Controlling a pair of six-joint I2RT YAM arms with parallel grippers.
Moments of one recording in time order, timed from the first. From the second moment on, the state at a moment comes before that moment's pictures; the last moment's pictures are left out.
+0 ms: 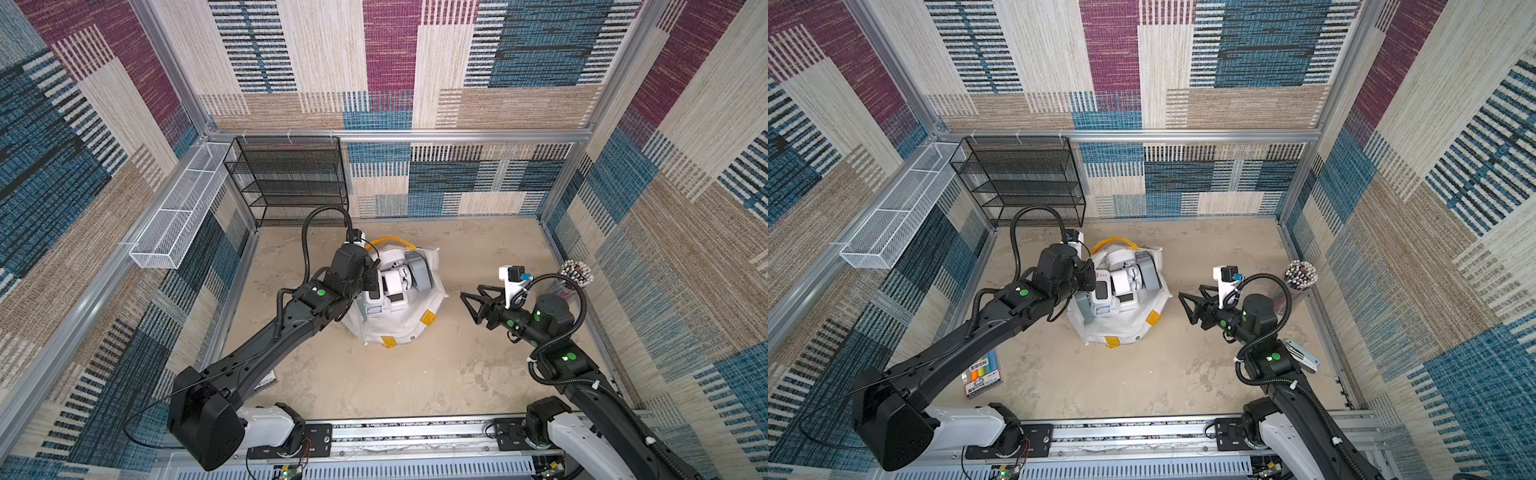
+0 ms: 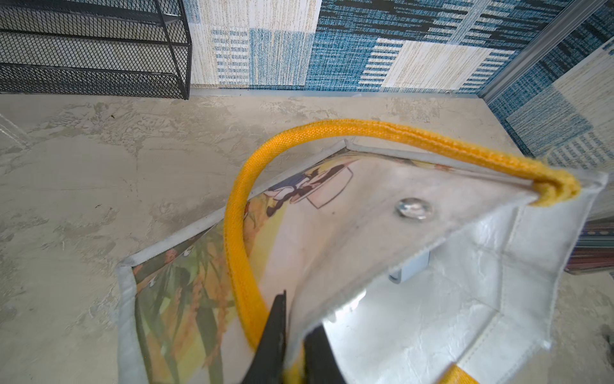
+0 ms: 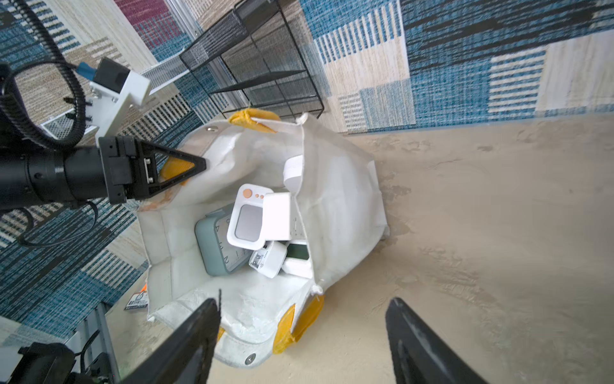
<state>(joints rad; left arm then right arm) -0.61 1.32 1.13 -0.39 -0.26 -0.39 0.32 0.73 0.48 0.06 -0.40 0.37</state>
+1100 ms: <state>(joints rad) -0.61 1.32 1.12 -0.39 -0.26 -0.40 0.76 1.17 0.63 0.20 -0.07 0.36</state>
